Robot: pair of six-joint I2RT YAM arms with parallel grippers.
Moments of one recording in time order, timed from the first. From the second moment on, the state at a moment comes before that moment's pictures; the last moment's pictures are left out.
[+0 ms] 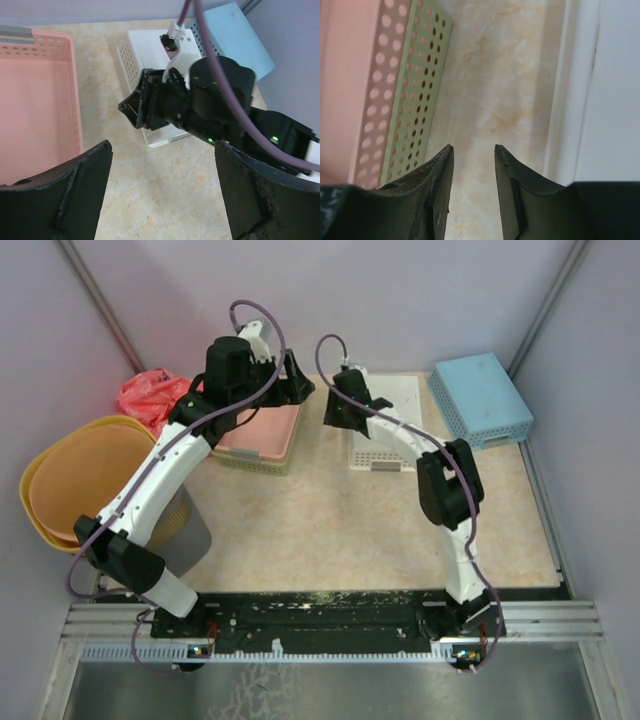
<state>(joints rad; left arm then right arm) -0.52 1.59 1.73 -0.48 0.06 -0.42 0.53 2.06 1.69 -0.28 0.09 0.53</state>
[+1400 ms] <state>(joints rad) -0.40 1.72 1.73 -0.61 -0.09 -0.34 0.32 1.66 1.35 -0.31 0.08 0.46</state>
